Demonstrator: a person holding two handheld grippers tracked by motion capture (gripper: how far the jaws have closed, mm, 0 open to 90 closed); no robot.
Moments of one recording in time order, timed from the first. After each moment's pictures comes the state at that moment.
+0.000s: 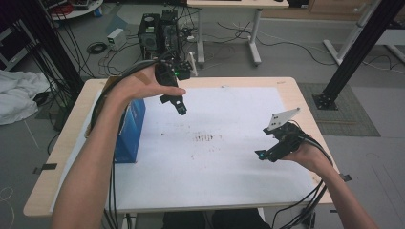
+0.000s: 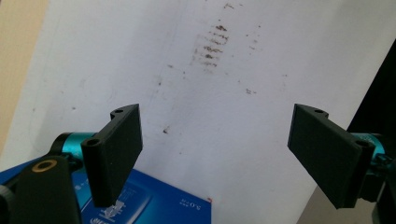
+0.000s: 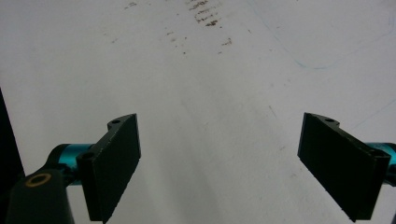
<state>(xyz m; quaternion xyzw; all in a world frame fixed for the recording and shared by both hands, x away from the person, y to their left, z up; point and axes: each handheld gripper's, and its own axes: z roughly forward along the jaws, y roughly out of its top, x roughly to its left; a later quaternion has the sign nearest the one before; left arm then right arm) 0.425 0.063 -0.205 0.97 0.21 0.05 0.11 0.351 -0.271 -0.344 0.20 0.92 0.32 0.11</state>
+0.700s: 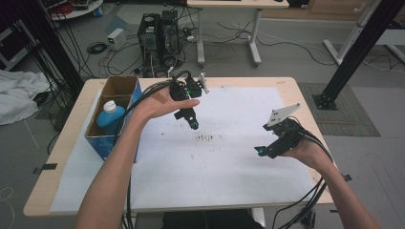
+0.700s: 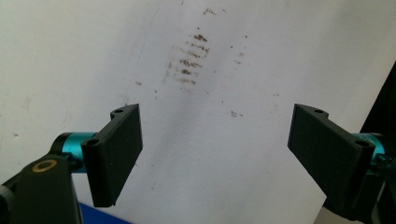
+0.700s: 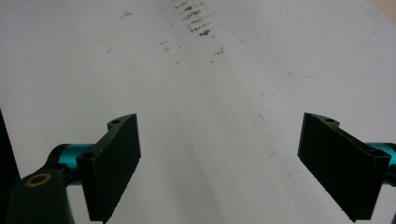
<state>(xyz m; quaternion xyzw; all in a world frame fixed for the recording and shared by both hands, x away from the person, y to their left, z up) 0.427 0.043 -0.262 0.97 0.22 0.02 0.12 0.355 -0.268 -0.334 0.21 0.92 0.32 0.12</state>
